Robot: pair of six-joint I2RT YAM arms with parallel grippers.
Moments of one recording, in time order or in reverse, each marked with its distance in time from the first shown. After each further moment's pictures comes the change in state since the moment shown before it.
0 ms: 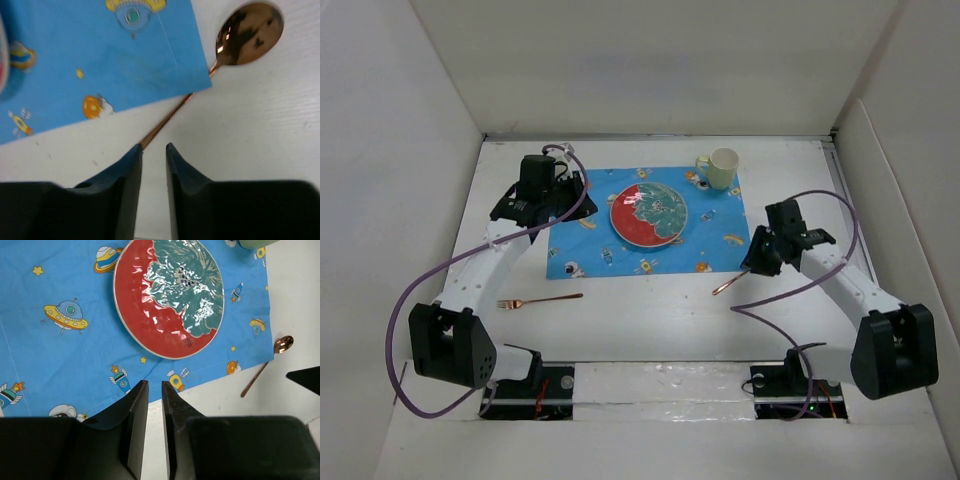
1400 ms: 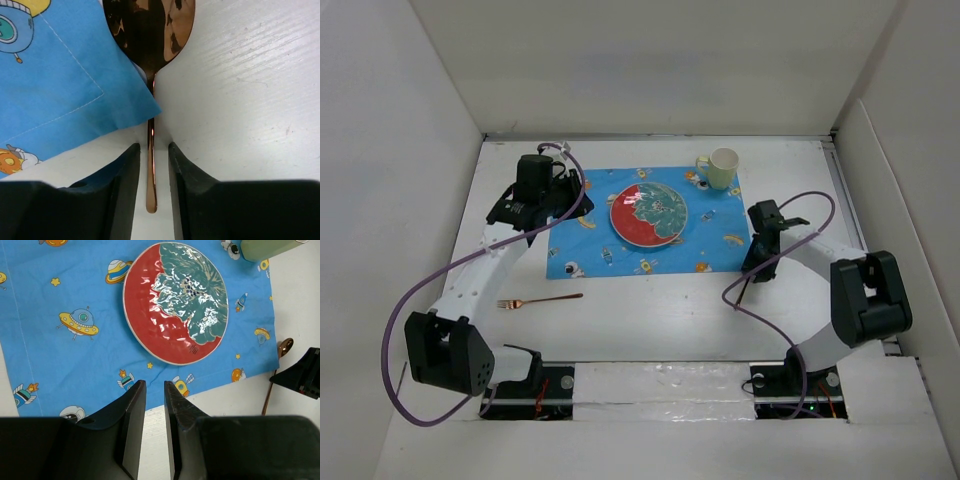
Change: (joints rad) left arm -0.005 -0.034 0.000 0.003 -0.053 0.009; right arm 0.034 0.313 0.048 -0.045 0.171 0.073
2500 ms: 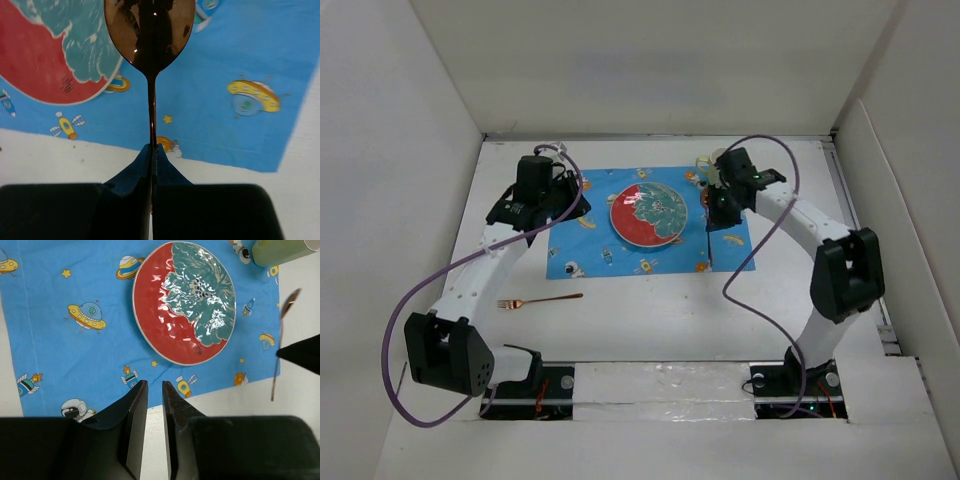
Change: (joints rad) left arm 0.000 -0.003 0.000 -0.021 -0.040 -0.032; right arm 0.124 0.150 0.533 -0.100 -0.202 -0.287
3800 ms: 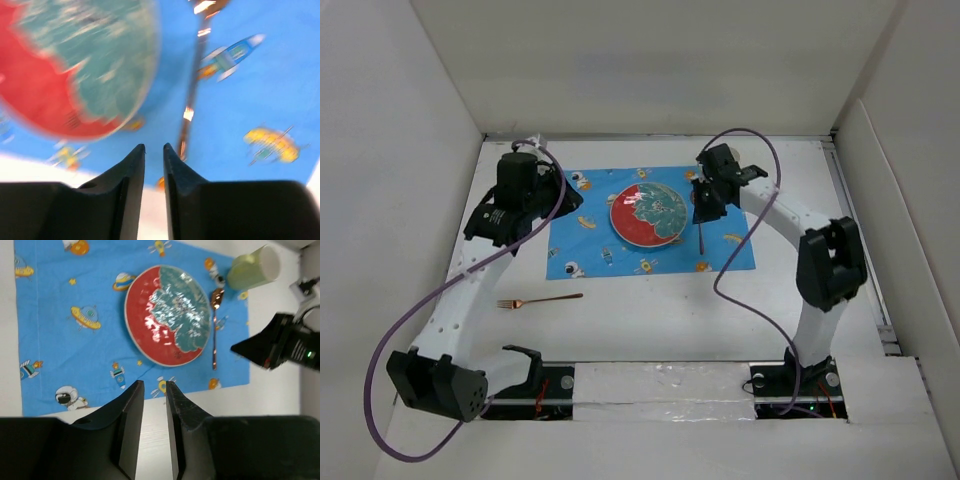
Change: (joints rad) left arm 0.000 -0.118 0.072 -0.137 -0.058 -0.095; right arm 0.059 0.212 0.137 0.064 -0.008 -0.042
